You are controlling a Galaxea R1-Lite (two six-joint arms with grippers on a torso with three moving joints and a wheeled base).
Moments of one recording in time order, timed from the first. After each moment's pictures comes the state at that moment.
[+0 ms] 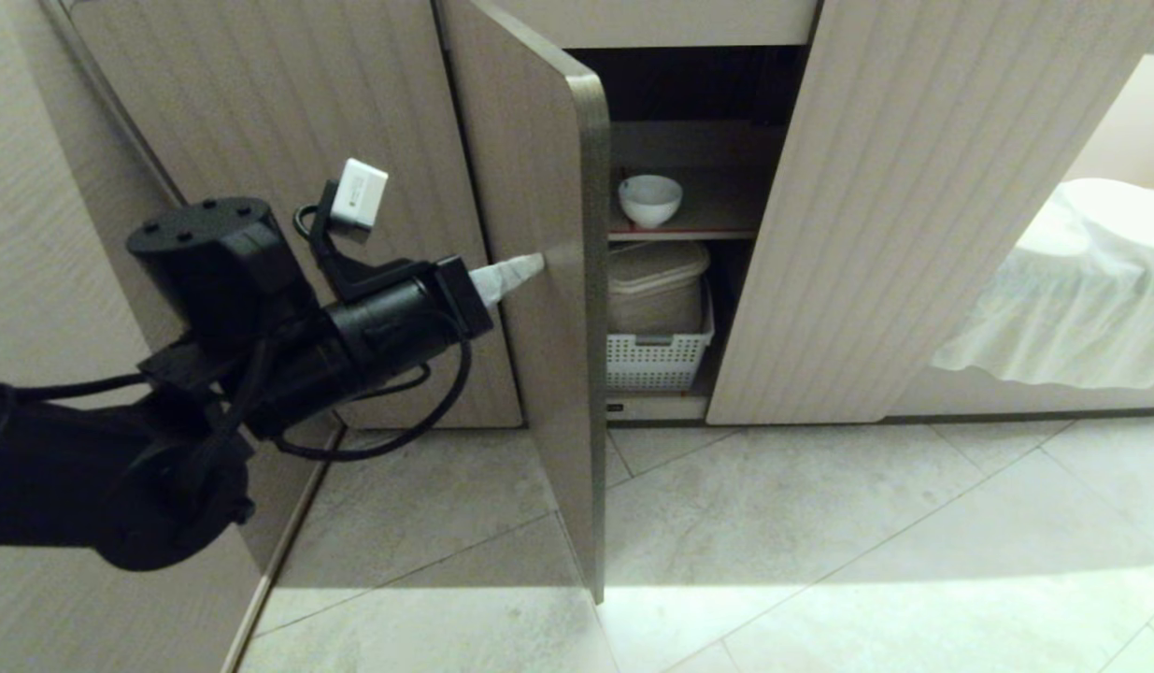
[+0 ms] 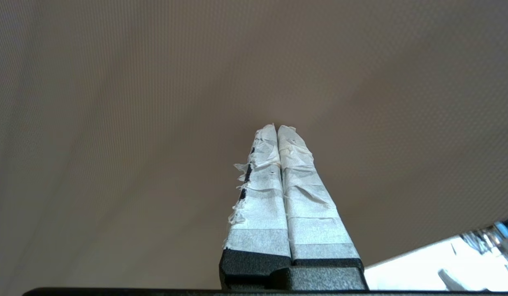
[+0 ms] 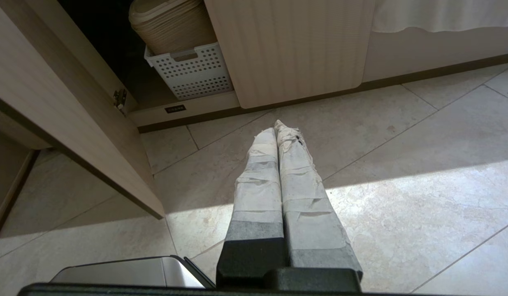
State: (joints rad) left arm -0.46 1.72 -0.82 -1.06 -0.38 -0.60; right arm 0.01 0.00 0.00 -0.01 -0.05 0.20
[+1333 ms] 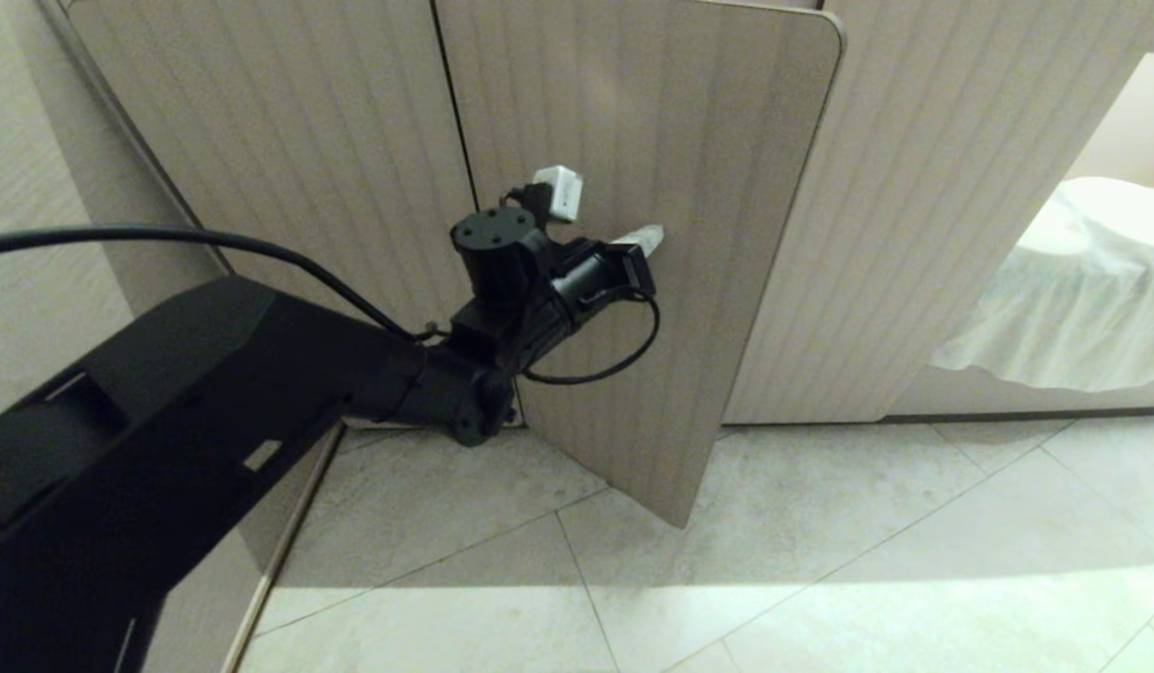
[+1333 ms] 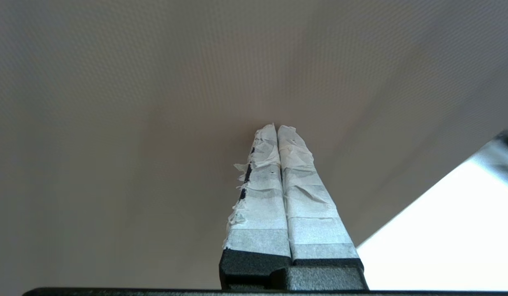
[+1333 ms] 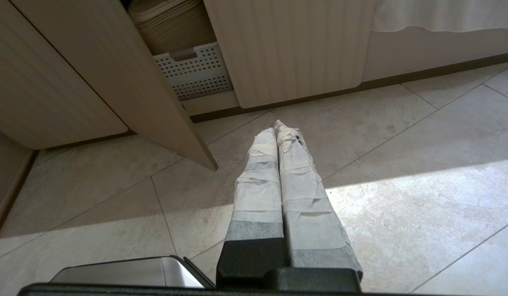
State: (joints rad) left arm -0.59 2.26 -1.50 -1.04 -0.19 -0.35; right arm 0.01 0.00 0.00 -0.01 -0.05 0.20
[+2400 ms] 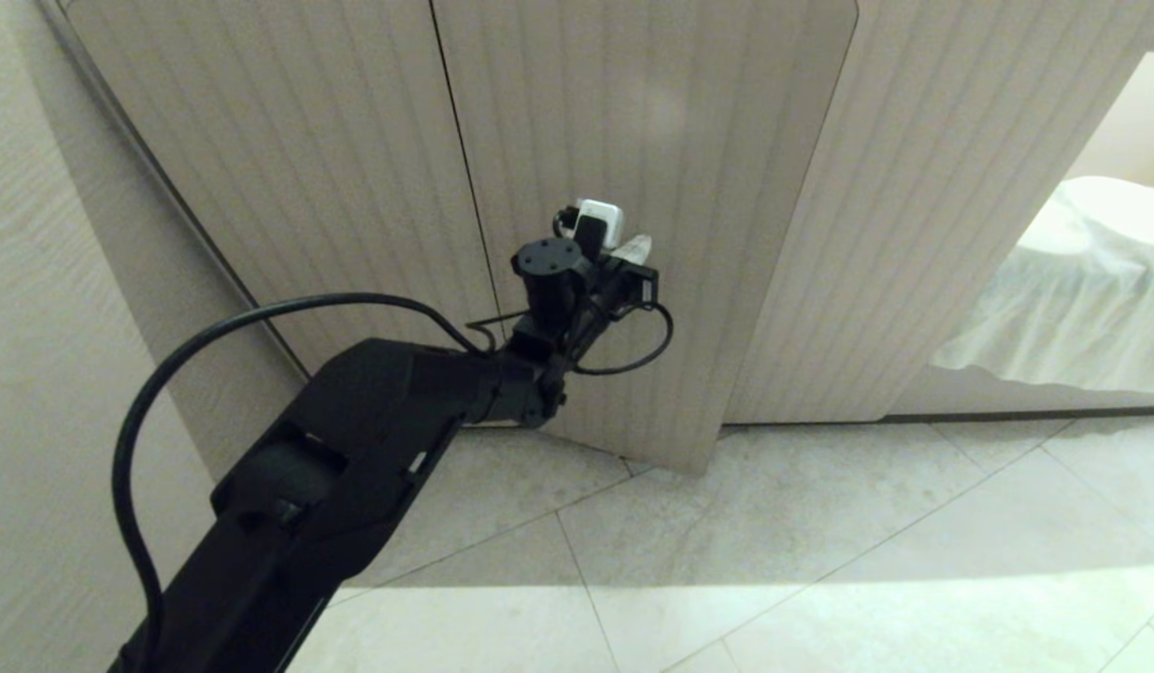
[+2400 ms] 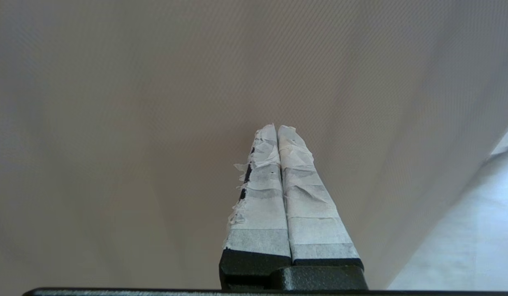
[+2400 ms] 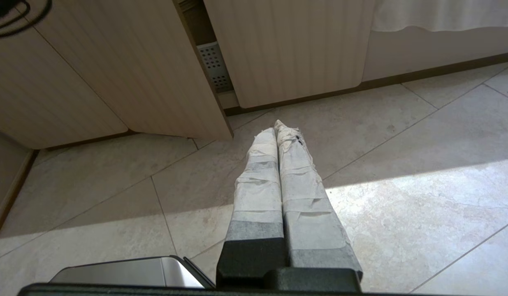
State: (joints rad) left arm -0.57 2.60 -2.00 -0.90 -0.01 0.03; right arm 0.01 0.00 0.00 -0.01 -0.05 0.20
